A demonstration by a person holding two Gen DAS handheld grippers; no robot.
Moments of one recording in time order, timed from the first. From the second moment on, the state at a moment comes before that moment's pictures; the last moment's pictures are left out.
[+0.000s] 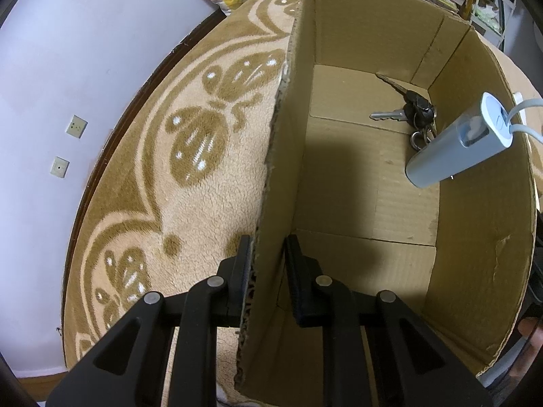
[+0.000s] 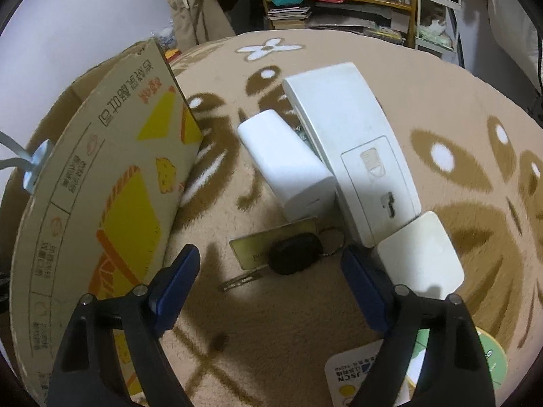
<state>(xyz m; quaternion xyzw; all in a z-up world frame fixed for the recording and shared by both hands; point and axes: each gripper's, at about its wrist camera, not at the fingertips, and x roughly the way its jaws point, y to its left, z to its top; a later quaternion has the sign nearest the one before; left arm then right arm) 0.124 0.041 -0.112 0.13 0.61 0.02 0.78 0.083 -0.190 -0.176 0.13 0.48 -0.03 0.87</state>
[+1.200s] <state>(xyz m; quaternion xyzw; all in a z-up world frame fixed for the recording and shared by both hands) 0.126 0.038 -0.114 0.14 0.61 0.02 0.78 0.075 -0.174 -0.137 0.11 0.44 -0.04 0.89</state>
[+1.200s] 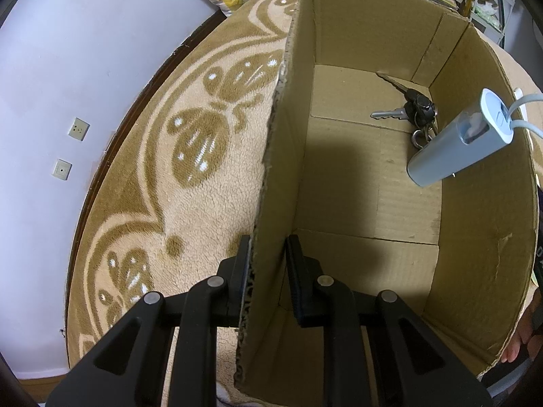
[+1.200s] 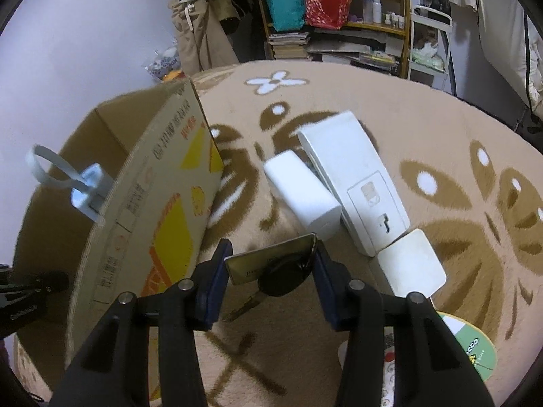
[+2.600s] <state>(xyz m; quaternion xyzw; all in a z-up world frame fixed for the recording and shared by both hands) 0.126 0.039 -0.112 0.14 0.61 0.02 0.78 0.124 -0.108 -0.024 0.08 0.33 0.03 0.94</state>
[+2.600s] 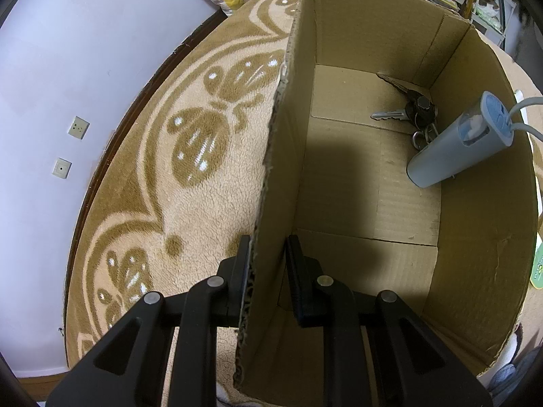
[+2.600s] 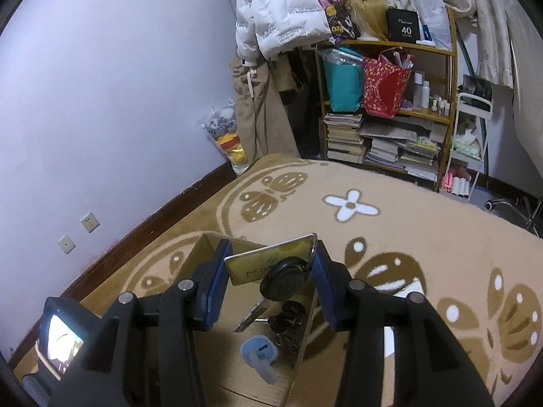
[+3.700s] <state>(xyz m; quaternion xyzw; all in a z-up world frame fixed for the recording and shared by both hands) 0.126 0.041 -0.113 0.14 0.61 0.02 0.78 0.102 -0.133 -0.038 0.07 0.37 0.00 0.93</state>
